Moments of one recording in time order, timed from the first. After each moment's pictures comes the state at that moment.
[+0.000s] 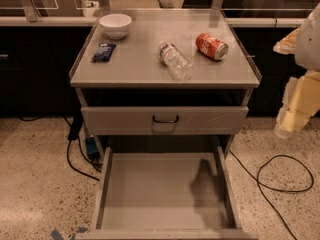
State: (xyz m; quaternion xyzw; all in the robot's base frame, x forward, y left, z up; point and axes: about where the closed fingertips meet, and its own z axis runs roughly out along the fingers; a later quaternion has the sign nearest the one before) arm 0.438 -0.217 0.976 -0.60 0.78 -0.03 0.16
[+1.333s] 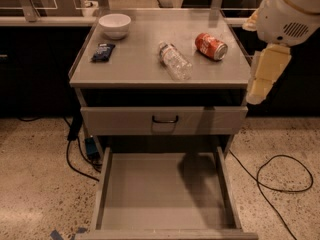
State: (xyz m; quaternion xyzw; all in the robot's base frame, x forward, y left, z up) arm 0.516 -0.193 0.981 -0.64 0.74 -0.06 0.17
